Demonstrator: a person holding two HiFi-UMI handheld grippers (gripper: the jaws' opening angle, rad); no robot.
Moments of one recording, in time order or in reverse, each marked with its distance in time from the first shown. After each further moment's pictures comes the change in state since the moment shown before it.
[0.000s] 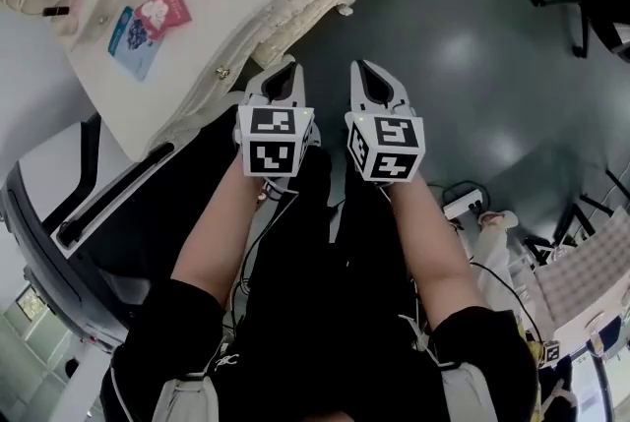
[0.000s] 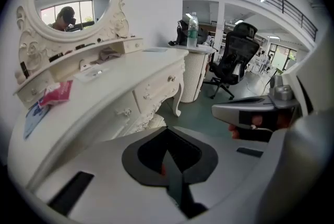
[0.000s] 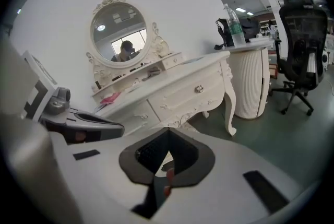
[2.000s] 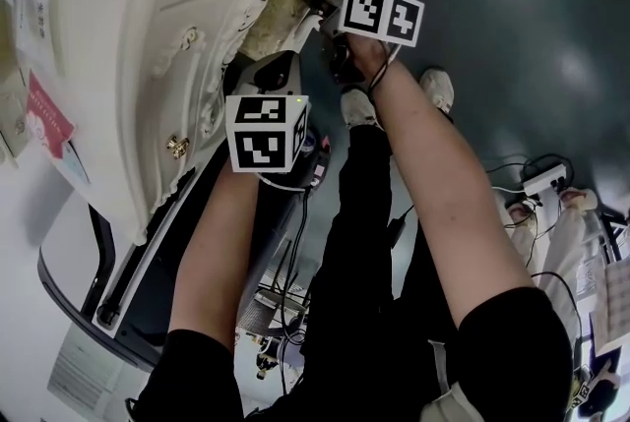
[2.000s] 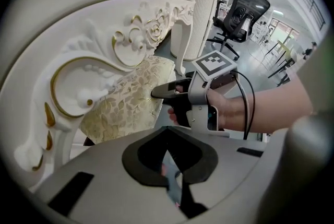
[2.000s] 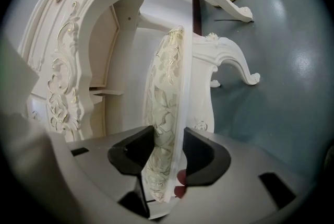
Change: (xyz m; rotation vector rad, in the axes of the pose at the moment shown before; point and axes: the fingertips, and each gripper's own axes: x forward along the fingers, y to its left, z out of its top) left arm 0.199 0.069 -0.154 0.104 0.352 -0.052; right arm 0.332 -0.031 -0.184 0.873 0.187 0.379
